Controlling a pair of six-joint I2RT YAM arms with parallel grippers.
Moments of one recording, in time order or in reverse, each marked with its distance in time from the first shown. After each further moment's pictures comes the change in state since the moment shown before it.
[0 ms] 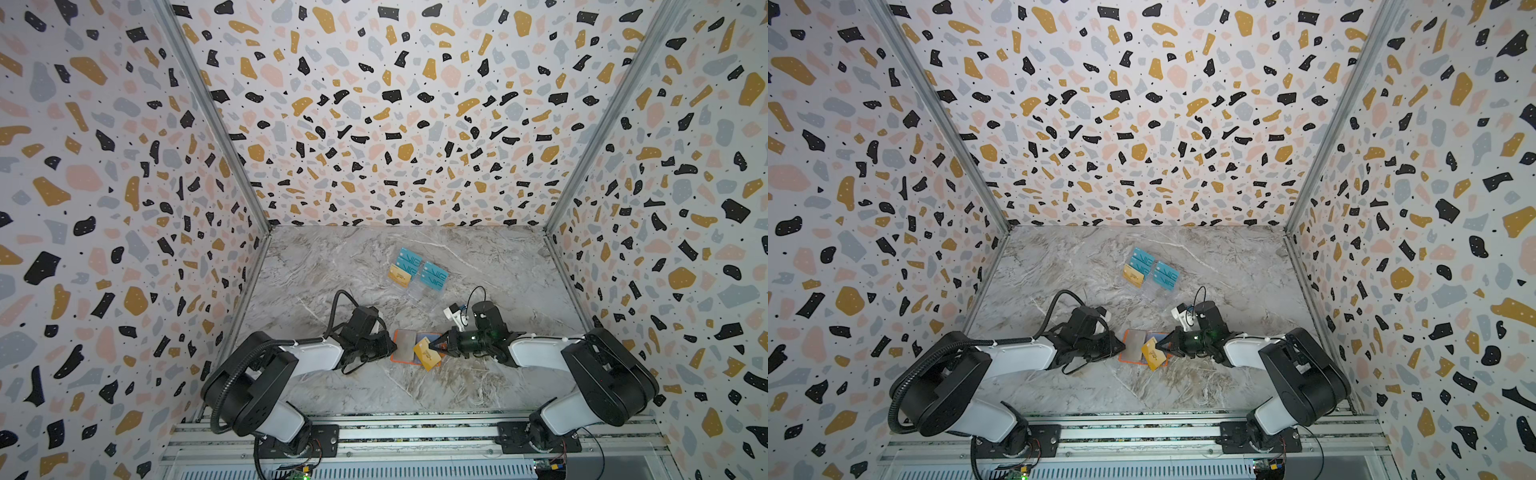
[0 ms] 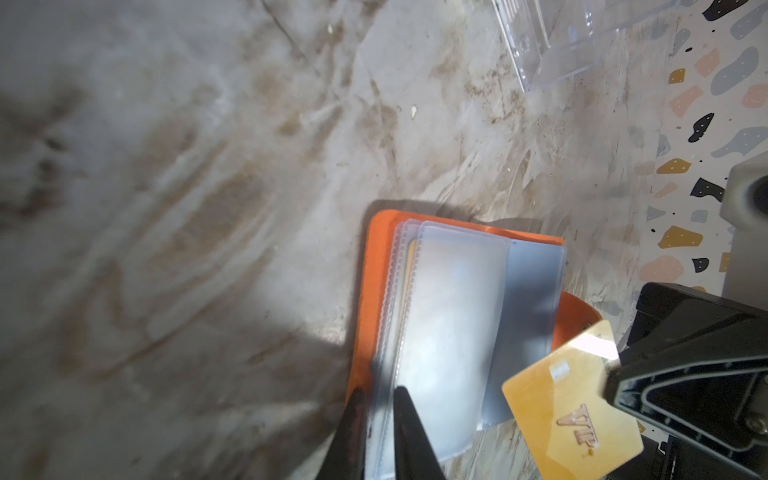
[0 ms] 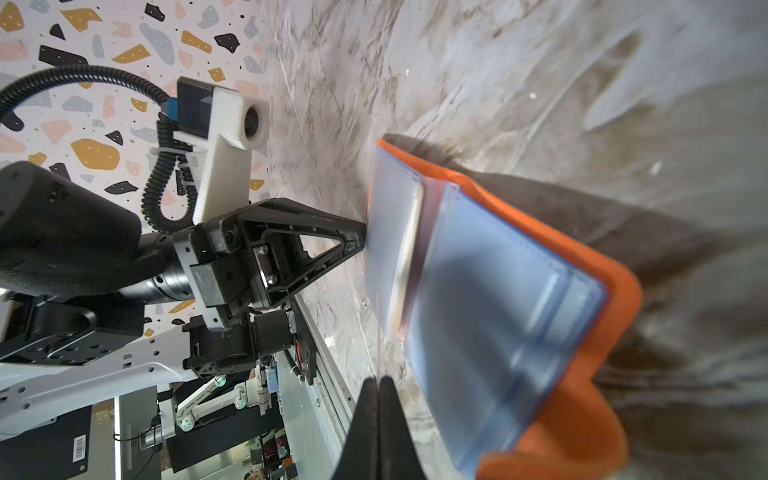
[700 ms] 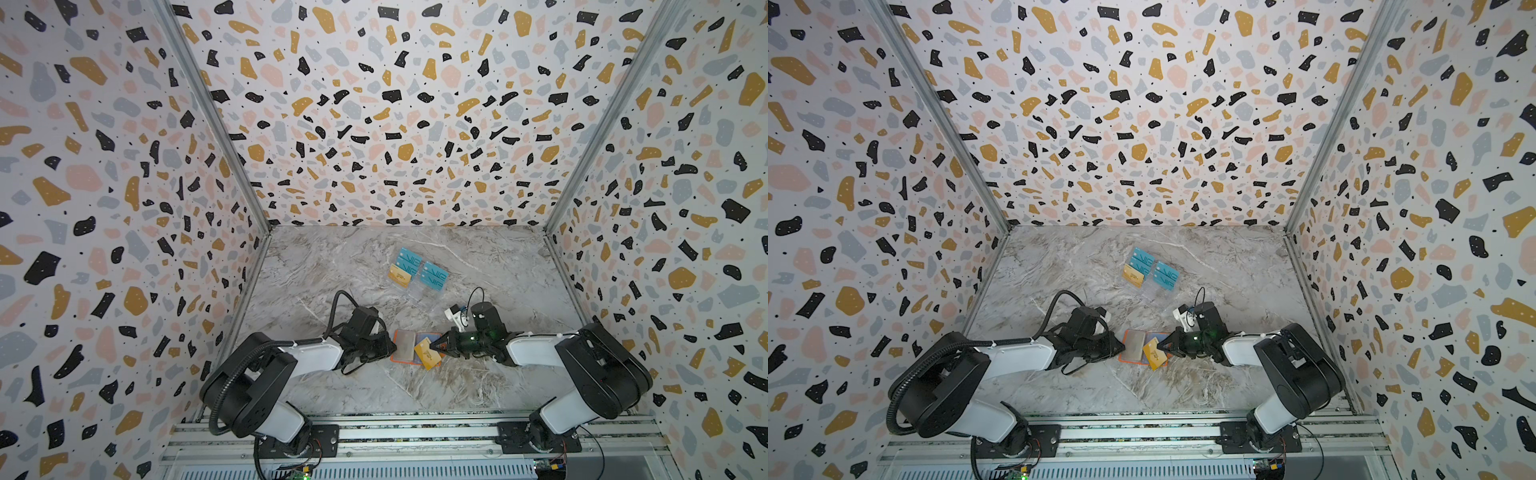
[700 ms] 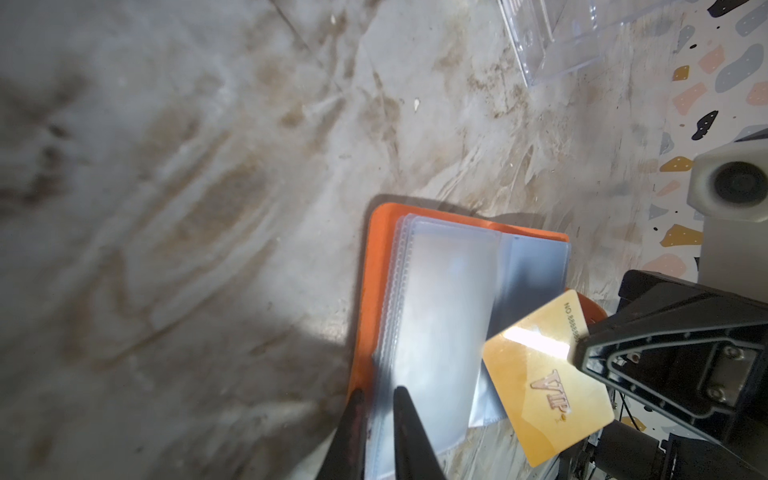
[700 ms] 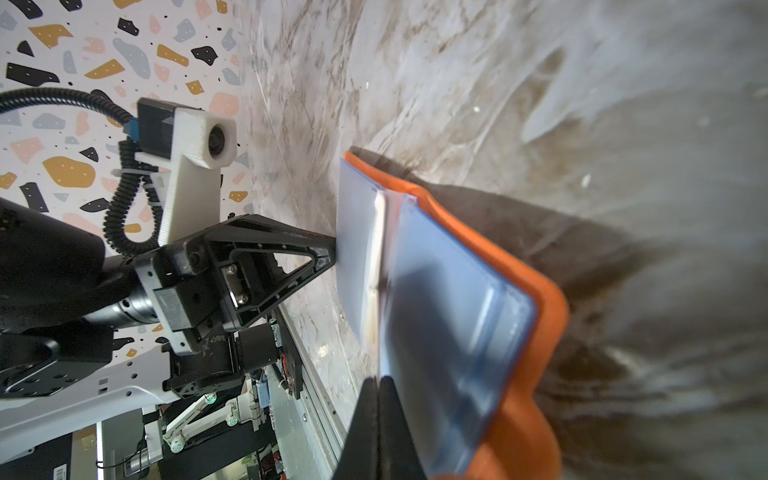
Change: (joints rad) left arm -0.001 -0.008 0.000 -0.015 0.000 0.000; right arm -0.005 0.044 0.000 0.006 0.036 -0.002
